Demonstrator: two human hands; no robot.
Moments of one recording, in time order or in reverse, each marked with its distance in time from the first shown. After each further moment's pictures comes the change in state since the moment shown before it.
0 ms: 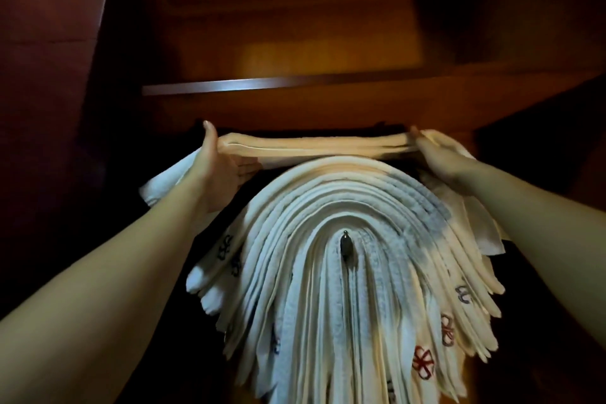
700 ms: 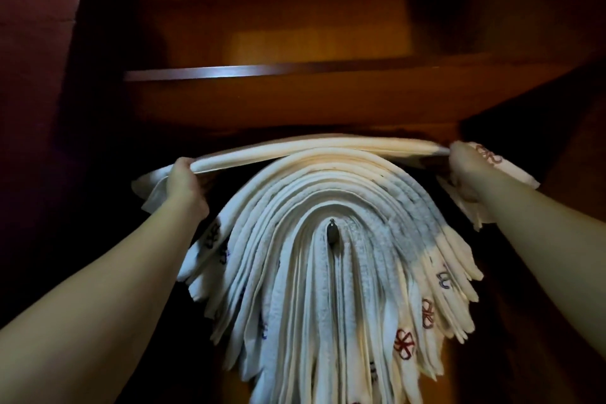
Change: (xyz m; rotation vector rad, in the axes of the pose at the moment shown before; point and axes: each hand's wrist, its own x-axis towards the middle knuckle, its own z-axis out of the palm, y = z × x) left_hand 0.020 -0.048 -0.045 -0.323 0.518 0.057; right_hand -0.019 0.016 -0.029 0.233 0.211 0.205
